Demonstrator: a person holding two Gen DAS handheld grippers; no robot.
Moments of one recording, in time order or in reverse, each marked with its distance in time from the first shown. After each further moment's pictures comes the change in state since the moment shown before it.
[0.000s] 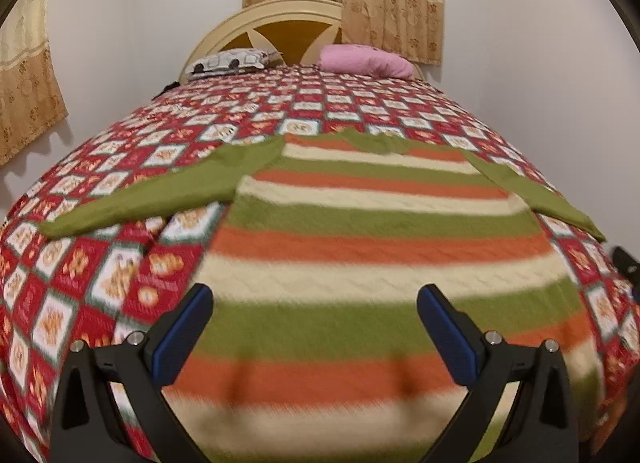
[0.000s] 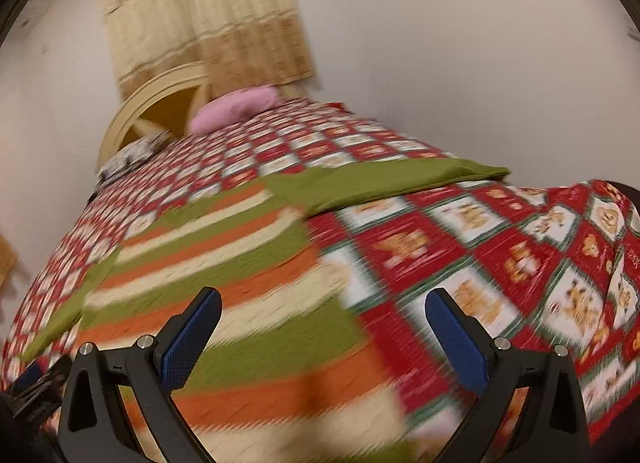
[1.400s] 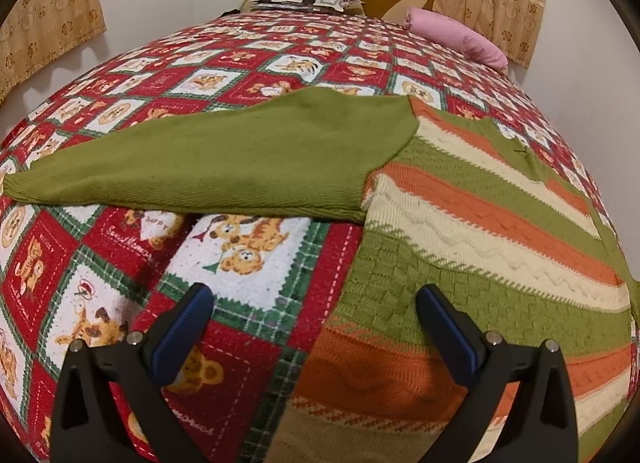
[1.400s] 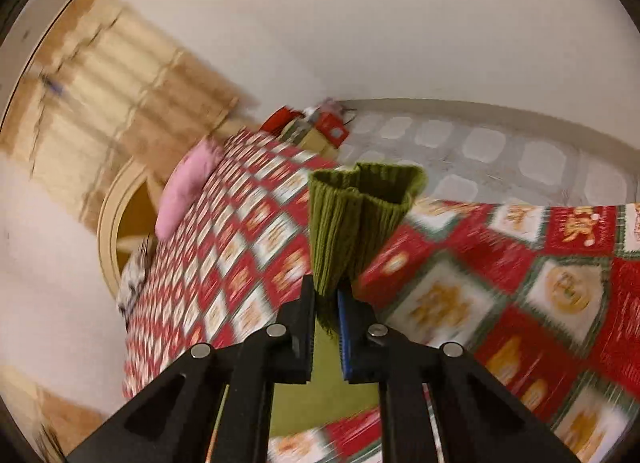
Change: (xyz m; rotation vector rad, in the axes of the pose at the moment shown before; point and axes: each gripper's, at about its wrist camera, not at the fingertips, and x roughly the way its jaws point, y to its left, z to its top) left arm 0.134 0.087 0.033 -0.255 0.189 0.087; right arm 0.189 -0.187 0.205 0.454 0.120 0.149
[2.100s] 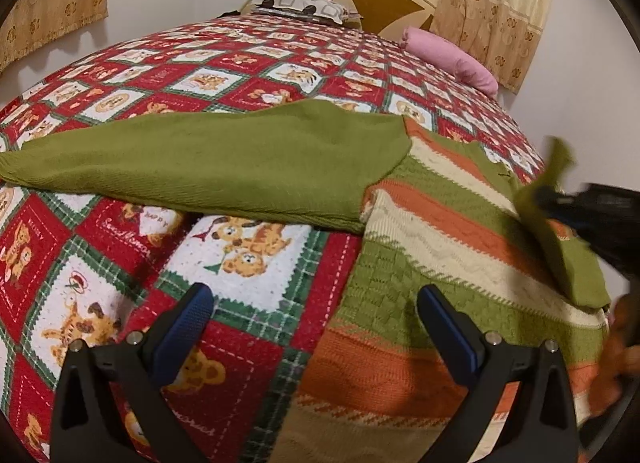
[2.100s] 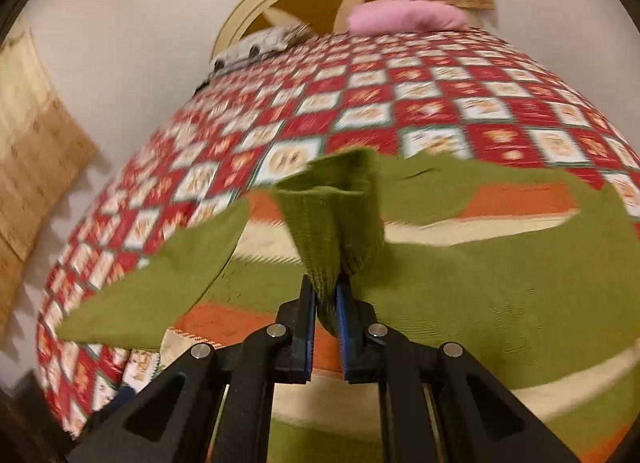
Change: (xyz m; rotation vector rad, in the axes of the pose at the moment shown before) left arm -0.004 0.014 -0.001 -0.068 -0.037 -0.096; right arm 0.115 0.352 -0.378 -0.785 0.360 0.170
